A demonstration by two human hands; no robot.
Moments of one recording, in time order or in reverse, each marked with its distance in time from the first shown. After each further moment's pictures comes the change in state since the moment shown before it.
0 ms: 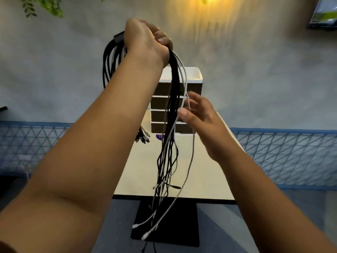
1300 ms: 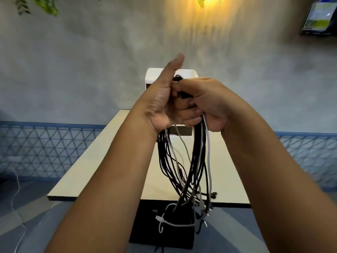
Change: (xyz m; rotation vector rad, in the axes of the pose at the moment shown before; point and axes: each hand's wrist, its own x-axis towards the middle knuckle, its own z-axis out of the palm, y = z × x) left_hand -0.060 -0.033 -0.072 0.733 -0.403 -0.410; right_hand 0.038 -0.076 0.001 0.232 -0.342 0.322
